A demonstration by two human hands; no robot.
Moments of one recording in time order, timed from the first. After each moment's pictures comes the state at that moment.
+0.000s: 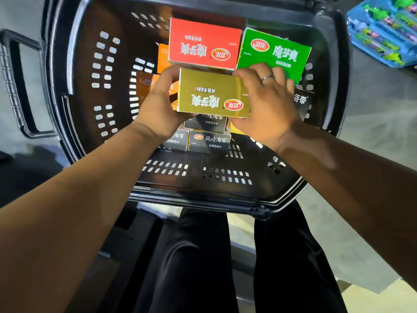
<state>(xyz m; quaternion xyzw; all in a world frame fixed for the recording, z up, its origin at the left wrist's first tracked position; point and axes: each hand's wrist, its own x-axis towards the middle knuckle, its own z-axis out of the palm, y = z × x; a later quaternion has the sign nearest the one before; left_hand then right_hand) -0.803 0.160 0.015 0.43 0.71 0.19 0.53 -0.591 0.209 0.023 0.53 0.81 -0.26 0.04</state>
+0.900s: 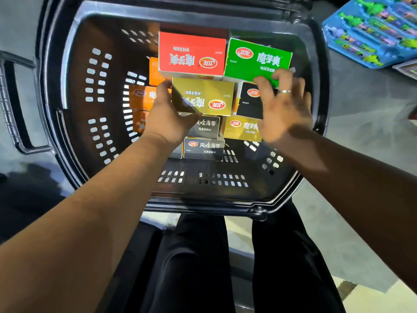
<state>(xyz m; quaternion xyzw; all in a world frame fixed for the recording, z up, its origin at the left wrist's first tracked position) -0.778 0.163 0.011 0.37 0.78 0.13 0.49 -0.549 0.201 0.009 0.58 0.79 -0.09 0.15</state>
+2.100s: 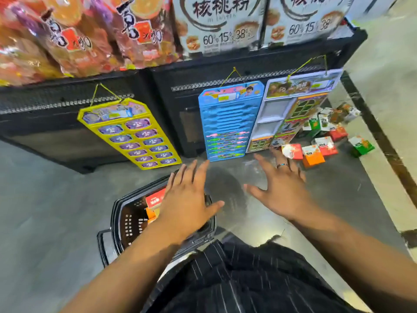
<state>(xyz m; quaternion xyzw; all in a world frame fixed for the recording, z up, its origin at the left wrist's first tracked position) -0.590 0.102 0.532 0.86 0.48 -0.01 0.18 -0.371 0.040 0.533 0.81 0.56 -0.18 -0.02</state>
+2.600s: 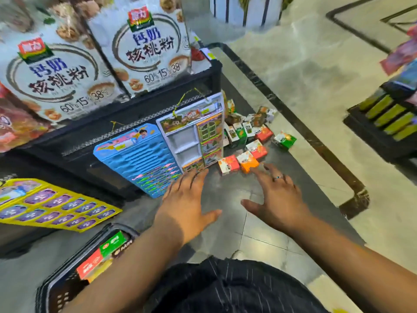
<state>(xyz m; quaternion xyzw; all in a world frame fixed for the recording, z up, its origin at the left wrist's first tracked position) -0.269 0.042 0.571 0.93 0.31 -0.03 0.17 -0.091 -0.095 0.578 0.88 0.42 -0.21 -0.05</state>
